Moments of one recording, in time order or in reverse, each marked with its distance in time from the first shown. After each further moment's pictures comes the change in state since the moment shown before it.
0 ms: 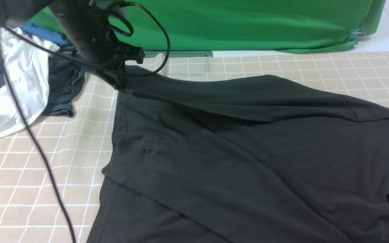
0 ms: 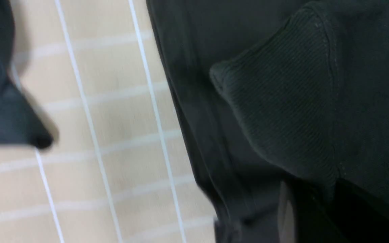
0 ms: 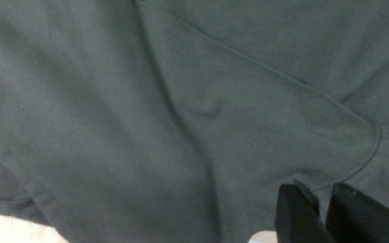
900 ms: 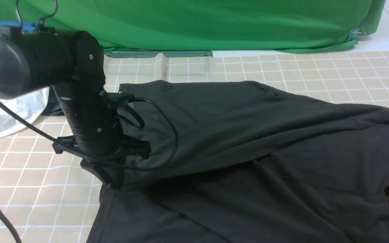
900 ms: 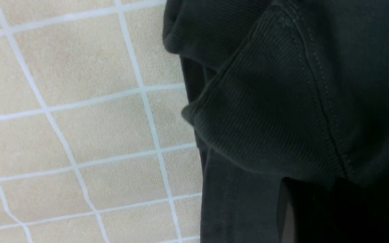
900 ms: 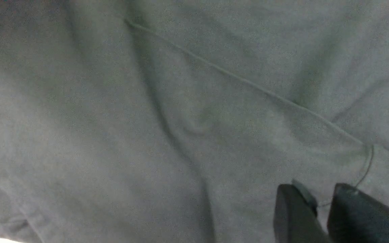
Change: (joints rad) right arm 0.000 0.009 0.000 -0.002 -0.050 0.017; left arm -0.132 -0.213 0.566 -0.009 0.001 -0.137
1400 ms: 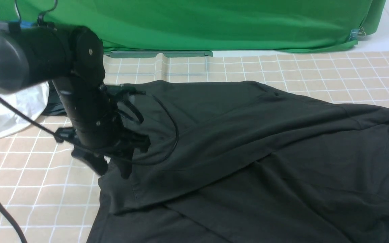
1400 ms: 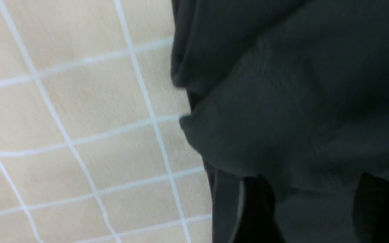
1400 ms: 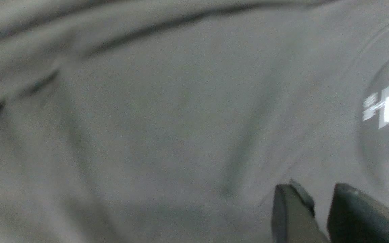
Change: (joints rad) right arm -0.133 0.271 -0.316 -0.055 0.048 0.105; left arm -0.001 0.000 -0.068 0.036 -0.025 0.037
